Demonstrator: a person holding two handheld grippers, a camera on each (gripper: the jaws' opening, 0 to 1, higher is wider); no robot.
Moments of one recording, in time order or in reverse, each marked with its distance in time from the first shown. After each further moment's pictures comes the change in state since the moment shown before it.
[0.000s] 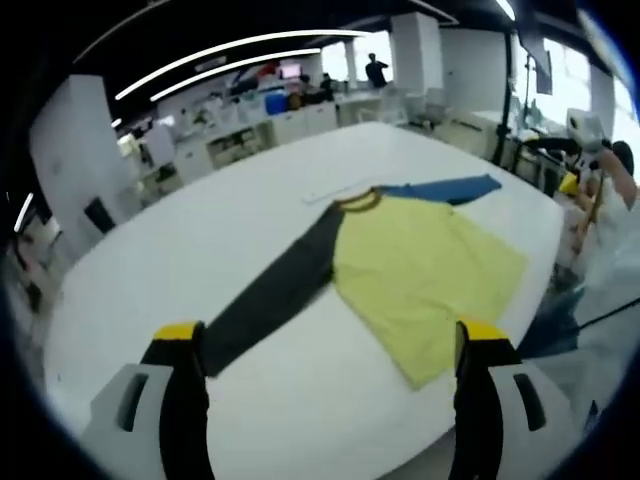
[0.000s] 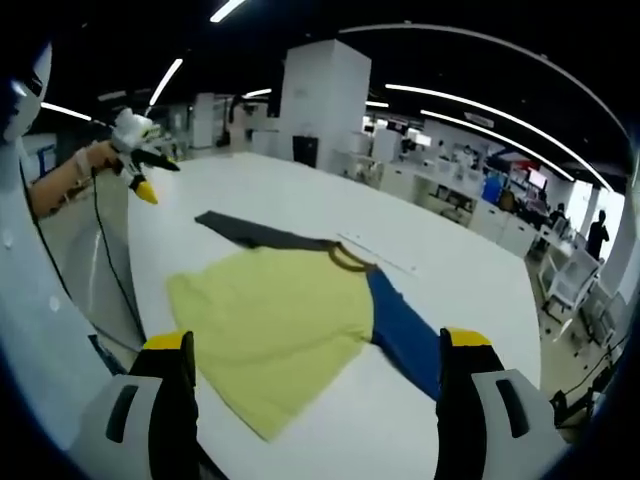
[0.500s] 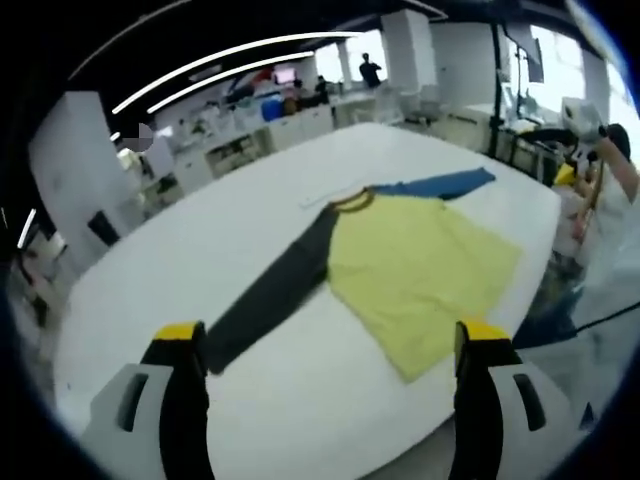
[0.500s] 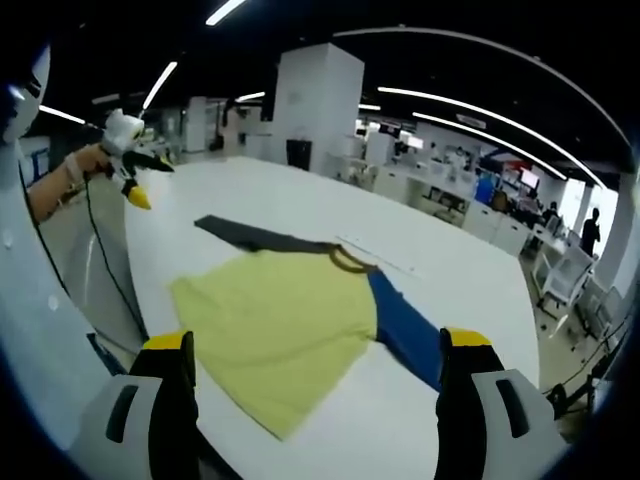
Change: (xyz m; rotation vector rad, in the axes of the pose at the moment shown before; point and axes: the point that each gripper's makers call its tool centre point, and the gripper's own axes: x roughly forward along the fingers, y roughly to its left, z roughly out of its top) left arm -0.018 -0.018 0.000 0.038 -0.025 0.000; right arm -0.012 0.019 0.001 0.020 -0.019 -0.040
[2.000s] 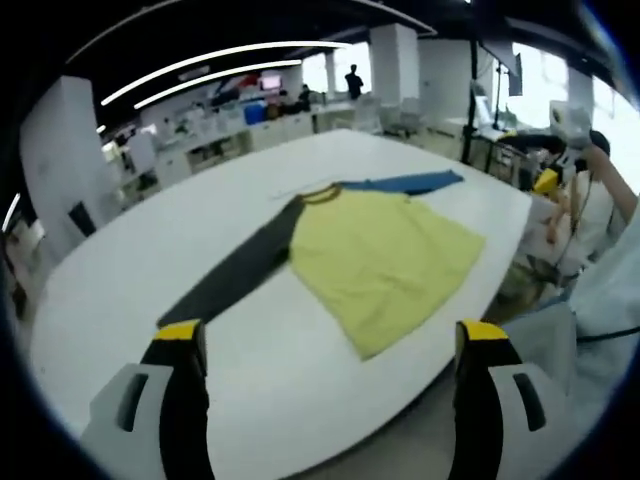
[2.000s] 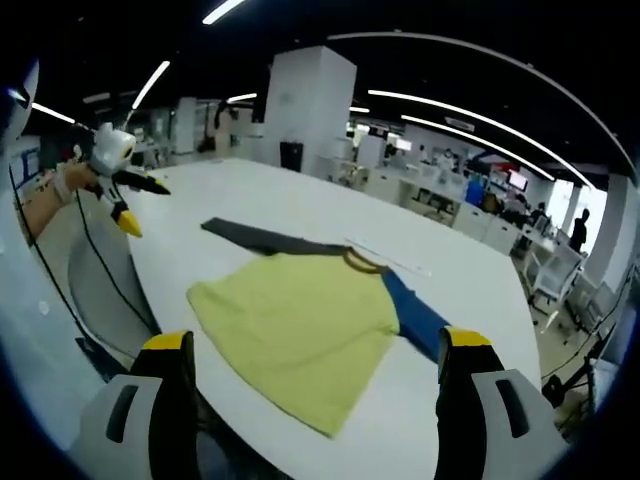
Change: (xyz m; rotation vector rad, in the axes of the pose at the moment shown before) left arm -0.016 -0.037 -0.049 -0.033 -0.031 -0.105; right arm -0.009 0.068 0.008 0.009 -0.009 -0.060
